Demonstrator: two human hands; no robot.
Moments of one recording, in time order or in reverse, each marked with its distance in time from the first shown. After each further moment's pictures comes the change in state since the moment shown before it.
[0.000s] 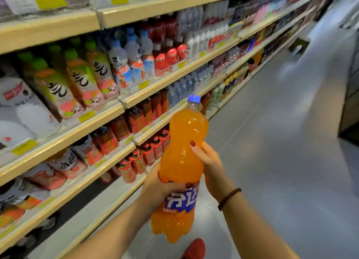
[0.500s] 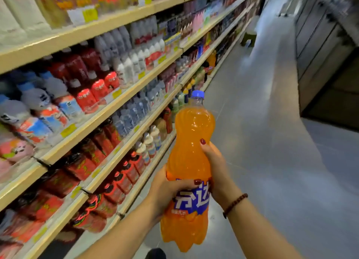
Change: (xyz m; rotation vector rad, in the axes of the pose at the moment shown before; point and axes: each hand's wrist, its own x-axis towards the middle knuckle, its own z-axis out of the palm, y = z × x) left_hand 0.107 0.097 0.175 -0.068 -0.339 -0.032; right_hand 0.057 -0.060 -0.186 0.253 0.195 -0.108
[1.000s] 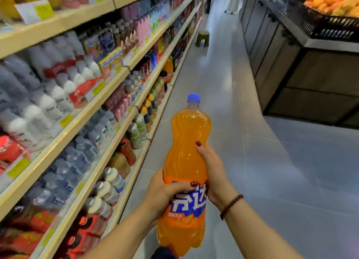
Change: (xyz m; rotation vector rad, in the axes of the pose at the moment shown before) left_hand 0.282 0.073 0.060 0.119 -0.200 -0.068; right_hand 0.207 -0.102 -0.113 0.062 0.266 -0.070
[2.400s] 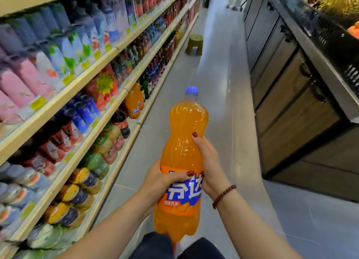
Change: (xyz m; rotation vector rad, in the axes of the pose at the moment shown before) left_hand 0.776 0.319 0.162 -0.006 0.046 -0.080; right_hand 0.752 -0.332 -0.248 -0.061 0.058 0.047
